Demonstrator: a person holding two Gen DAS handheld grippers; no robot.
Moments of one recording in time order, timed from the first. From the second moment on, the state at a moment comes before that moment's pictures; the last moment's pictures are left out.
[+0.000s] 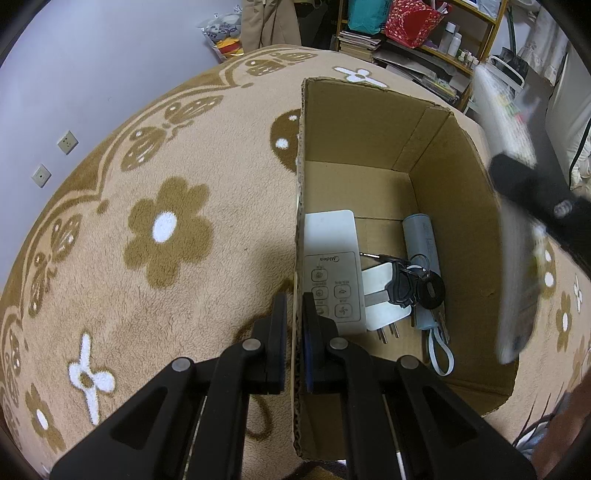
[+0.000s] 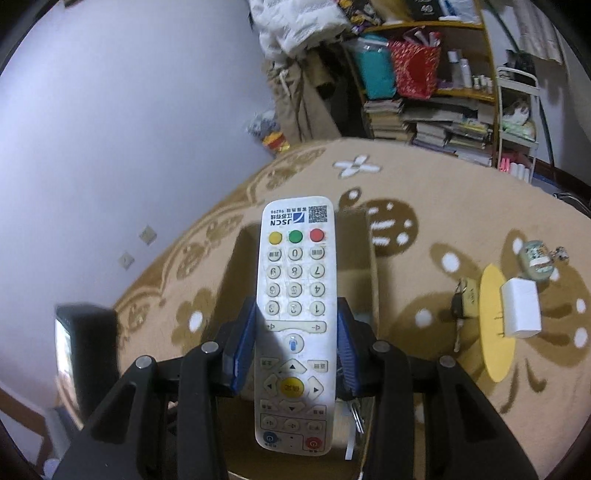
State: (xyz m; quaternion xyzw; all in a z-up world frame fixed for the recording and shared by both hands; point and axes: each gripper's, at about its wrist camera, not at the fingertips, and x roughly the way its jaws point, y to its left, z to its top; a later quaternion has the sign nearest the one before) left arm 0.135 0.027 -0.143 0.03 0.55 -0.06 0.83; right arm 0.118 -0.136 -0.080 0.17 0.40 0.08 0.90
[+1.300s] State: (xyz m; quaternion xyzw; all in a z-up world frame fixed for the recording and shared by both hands) left arm 0.133 0.026 -0.148 0.03 0.56 -0.06 0.83; right arm 0.112 -0.237 -0.099 0.17 0.43 -0.08 0.88
